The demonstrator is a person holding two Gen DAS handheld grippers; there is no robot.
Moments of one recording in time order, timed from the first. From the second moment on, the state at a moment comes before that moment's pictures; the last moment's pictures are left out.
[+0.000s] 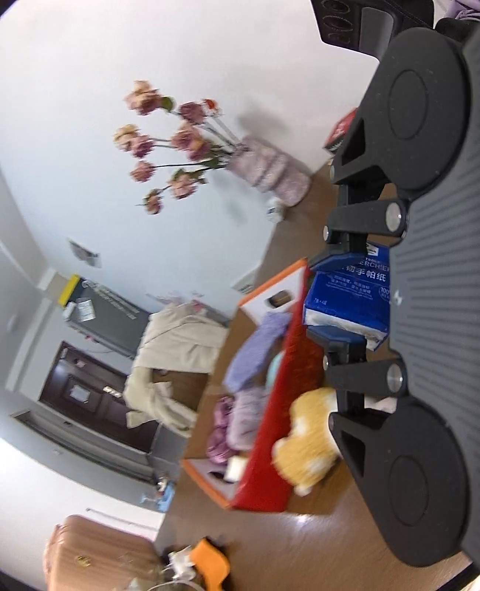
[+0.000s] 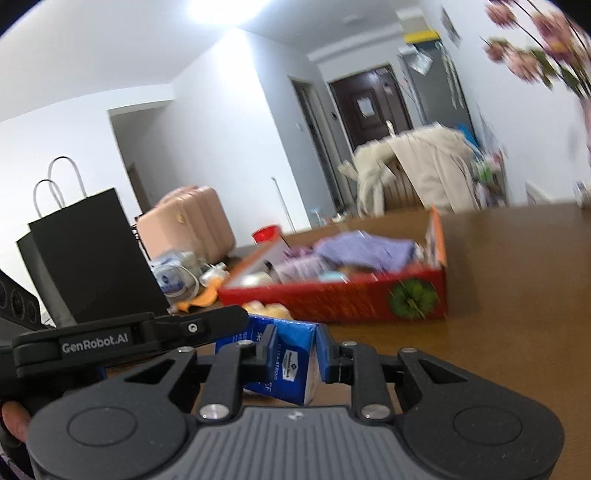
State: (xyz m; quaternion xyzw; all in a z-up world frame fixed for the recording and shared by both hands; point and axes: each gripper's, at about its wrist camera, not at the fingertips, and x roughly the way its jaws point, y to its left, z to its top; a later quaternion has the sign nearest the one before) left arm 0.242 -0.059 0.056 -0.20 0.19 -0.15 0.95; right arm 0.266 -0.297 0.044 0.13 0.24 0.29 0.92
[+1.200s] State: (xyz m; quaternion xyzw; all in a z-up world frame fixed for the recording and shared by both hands) left arm 0.463 0.066 0.074 -0.17 0.23 -0.05 0.96; right arm 0.571 -0.140 0.062 0.08 0.31 0.33 0.89
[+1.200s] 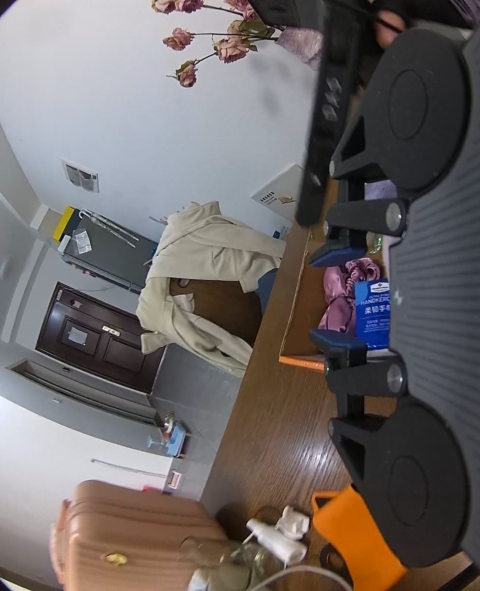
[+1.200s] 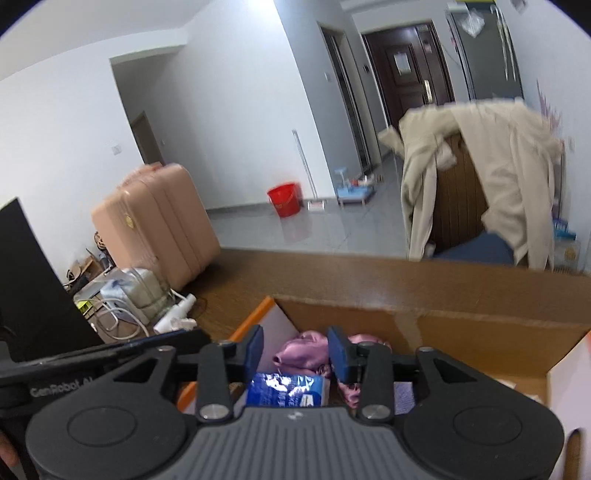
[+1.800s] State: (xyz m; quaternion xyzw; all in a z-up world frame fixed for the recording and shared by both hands) left arm 0.234 0.017 0.099 -0.09 0.17 -0.02 0.98; right arm 0.350 -0.233 0.114 -0.02 0.20 0.31 0.93
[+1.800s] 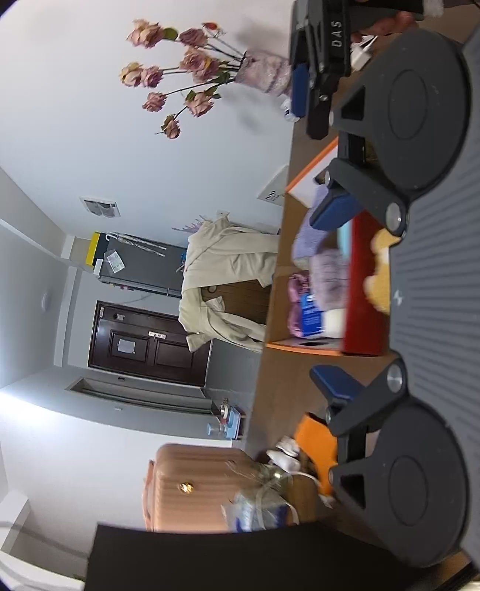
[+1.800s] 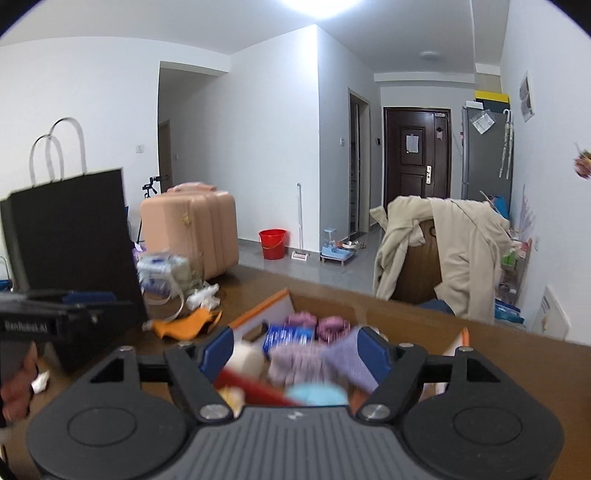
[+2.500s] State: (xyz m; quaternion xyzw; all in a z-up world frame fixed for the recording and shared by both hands) left arm 0.161 -0.014 0.018 -0.11 0.26 0.01 0.96; right arm 0.213 -0.287 0.010 0.04 0.28 0.29 0.91
